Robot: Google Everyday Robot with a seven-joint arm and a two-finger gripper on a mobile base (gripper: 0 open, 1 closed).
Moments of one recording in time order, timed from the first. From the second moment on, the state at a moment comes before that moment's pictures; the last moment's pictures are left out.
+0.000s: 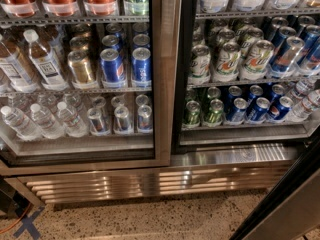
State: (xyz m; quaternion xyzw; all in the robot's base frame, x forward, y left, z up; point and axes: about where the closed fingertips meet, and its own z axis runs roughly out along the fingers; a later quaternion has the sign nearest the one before) arm 0.277 -0.248 1.101 -0.05 0.70 -0.06 0.71
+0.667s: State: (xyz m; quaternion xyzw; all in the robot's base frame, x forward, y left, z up) arm 0.277 -0.248 1.101 -0.05 0.70 -0.06 0.71
